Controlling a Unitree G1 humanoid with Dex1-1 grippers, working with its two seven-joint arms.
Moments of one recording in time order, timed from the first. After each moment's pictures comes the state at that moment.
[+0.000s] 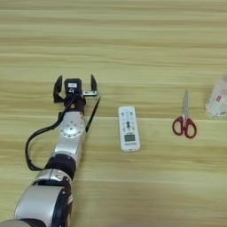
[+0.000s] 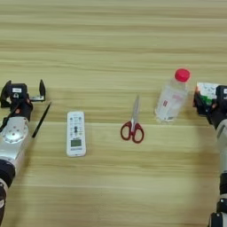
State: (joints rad) left arm -0.47 0.06 0.07 0.89 0.04 -0.51 0.19; right arm -0.29 -0.47 -0.38 0.44 0.18 0.18 0.27
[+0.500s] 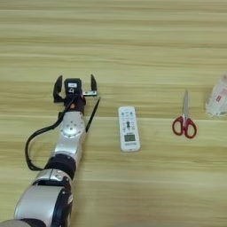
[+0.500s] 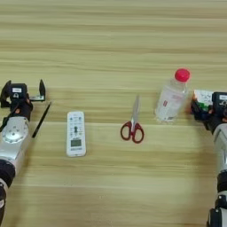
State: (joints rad) left arm -0.47 0.06 0.07 0.89 0.04 -0.51 0.19; right arm -0.31 -0.48 -0.36 0.56 0.18 0.12 0.28
